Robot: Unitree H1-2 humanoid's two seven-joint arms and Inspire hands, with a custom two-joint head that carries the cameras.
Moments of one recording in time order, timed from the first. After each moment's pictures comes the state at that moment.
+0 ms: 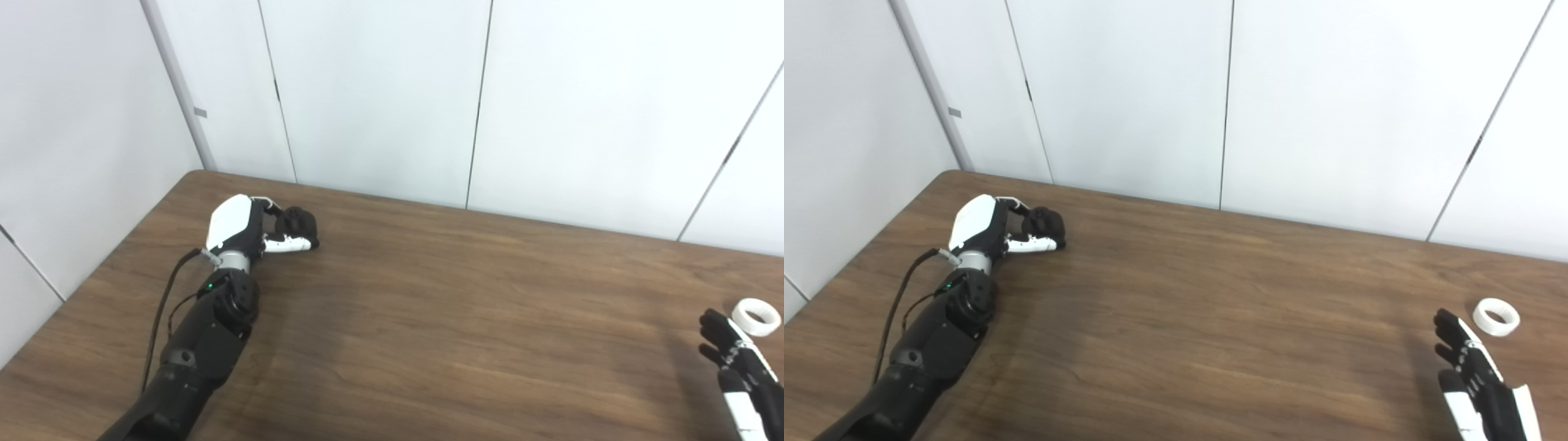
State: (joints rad) left arm -0.42 0.47 -0.06 0.40 0.53 0.26 0.23; right arm 0.03 -0.19 -0.10 -0.03 -0.07 -0.24 0.07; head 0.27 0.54
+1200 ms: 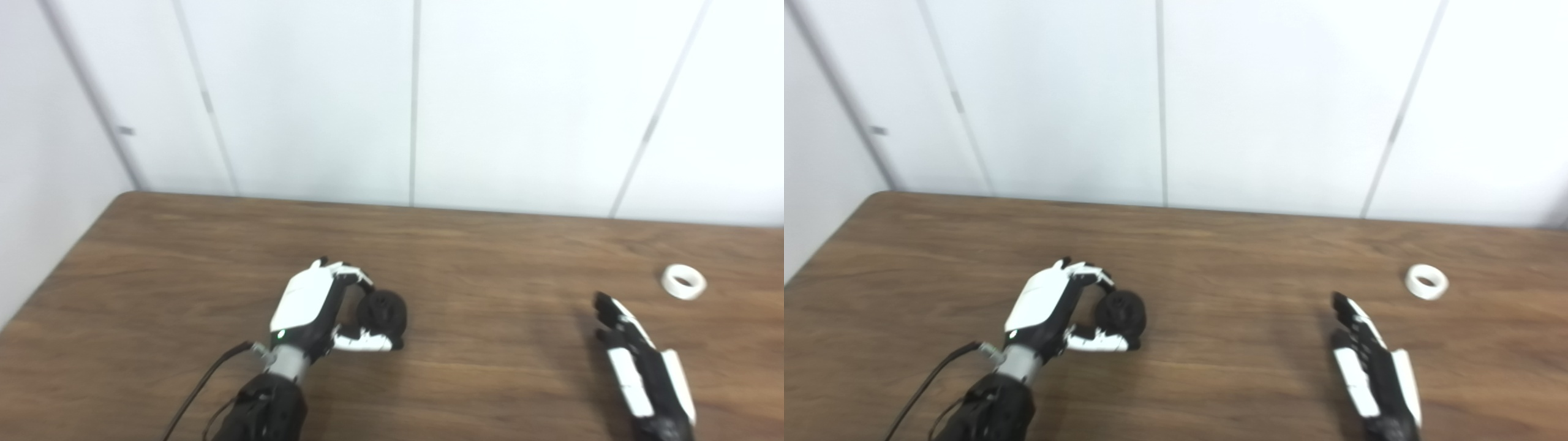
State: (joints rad) left arm -0.12 0.26 -0.32 -0.19 0.75 0.25 0.02; right arm 0.06 -0.05 -0.01 -0.17 -0.19 -0.01 -0.01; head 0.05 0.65
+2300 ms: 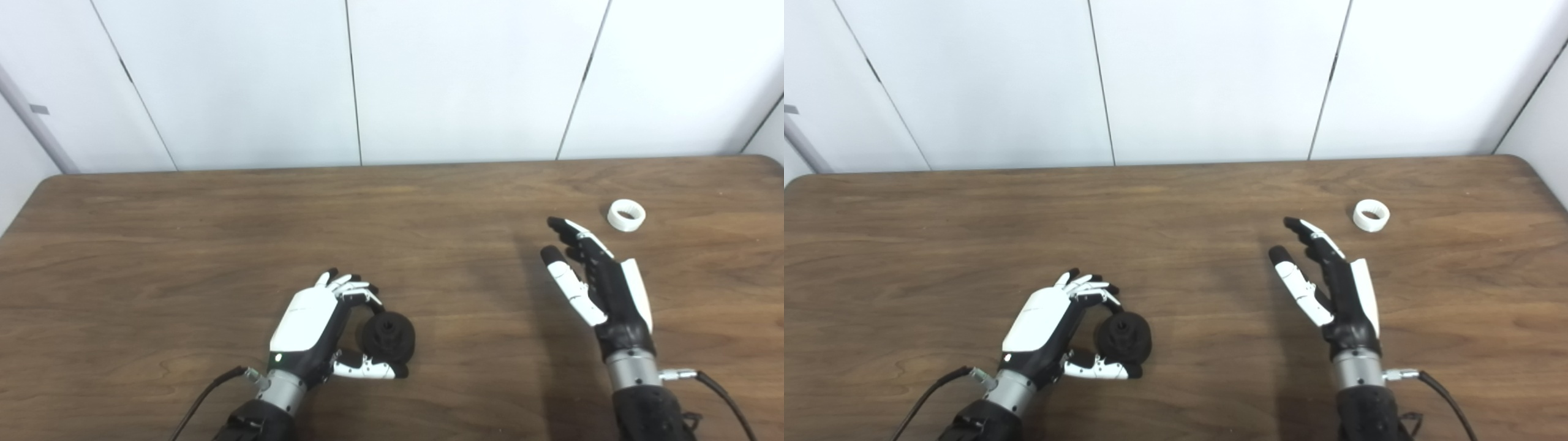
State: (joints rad) left arm 0.00 0.23 -0.37 -0.19 0.78 0.09 -0.02; right arm 0.03 -0.05 -0.02 -0.36 -0.34 0.25 -0.04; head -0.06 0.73
